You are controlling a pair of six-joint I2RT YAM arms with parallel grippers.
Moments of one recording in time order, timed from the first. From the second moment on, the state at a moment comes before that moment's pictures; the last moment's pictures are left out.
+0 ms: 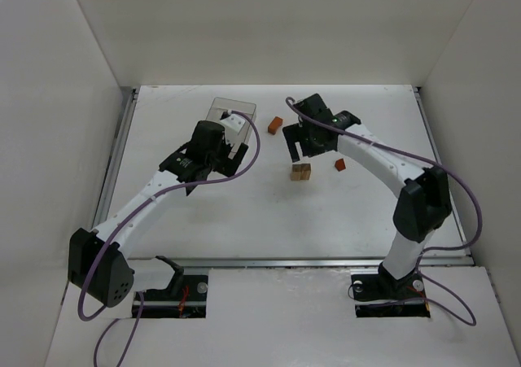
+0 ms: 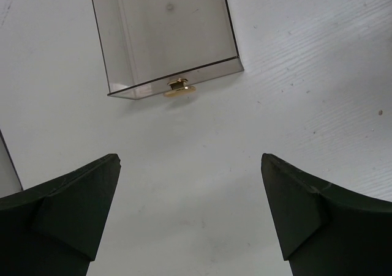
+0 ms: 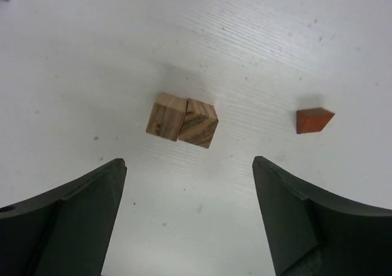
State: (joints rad) left arm -0.52 1.25 1.04 -0.47 -0.23 0.16; right arm 0.58 1.79 1.58 -0.81 0.18 0.26
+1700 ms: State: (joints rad) left arm -0.52 1.21 0.98 -0.47 -0.28 0.24; right arm 0.52 1.93 1.50 -0.77 -0.30 -1.06
